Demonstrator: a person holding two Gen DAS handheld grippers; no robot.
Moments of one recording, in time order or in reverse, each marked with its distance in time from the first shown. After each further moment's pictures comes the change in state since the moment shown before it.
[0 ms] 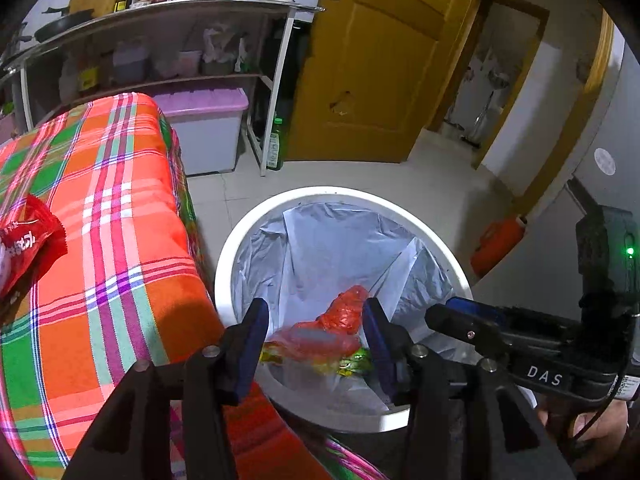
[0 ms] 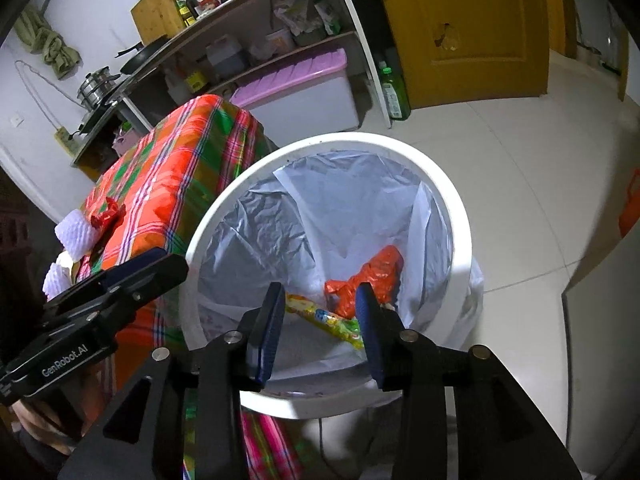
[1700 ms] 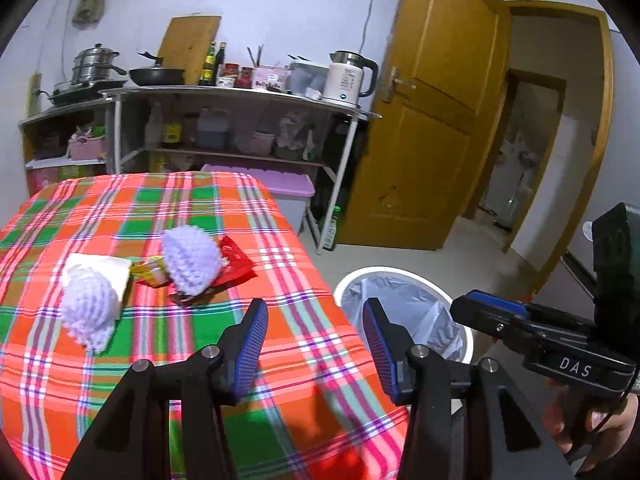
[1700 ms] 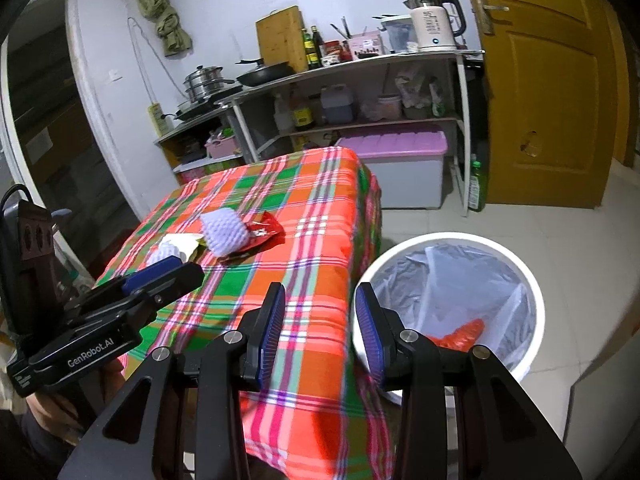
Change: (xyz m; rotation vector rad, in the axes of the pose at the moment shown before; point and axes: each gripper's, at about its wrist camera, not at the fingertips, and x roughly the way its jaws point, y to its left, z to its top) left arm -0.183 0.052 -0.050 -0.108 -0.331 0.151; right arm -0.086 0.142 -0.023 -0.308 -0.202 0.162
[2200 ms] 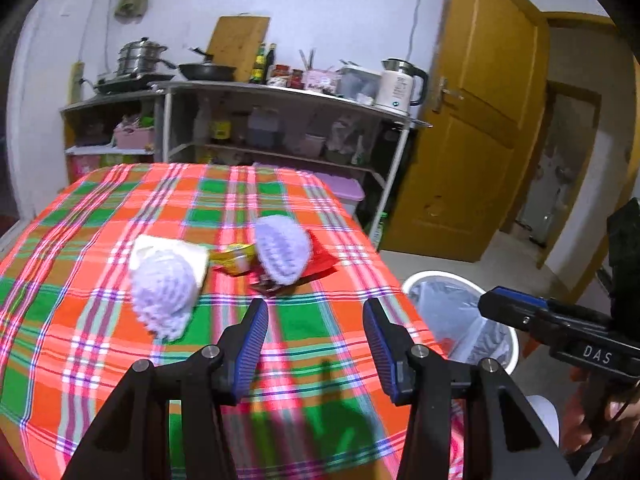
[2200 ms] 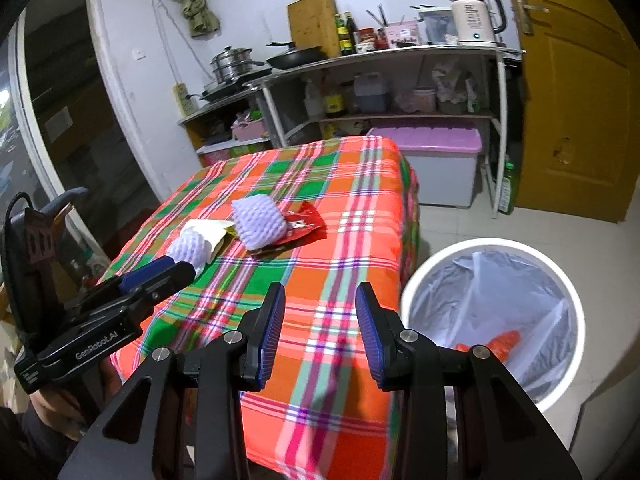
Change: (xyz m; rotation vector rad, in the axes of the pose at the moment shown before) left arm -0.014 0.061 -0.011 -0.073 -0.015 0.138; right arm 0.036 0.033 0.005 -0.067 0.050 0.078
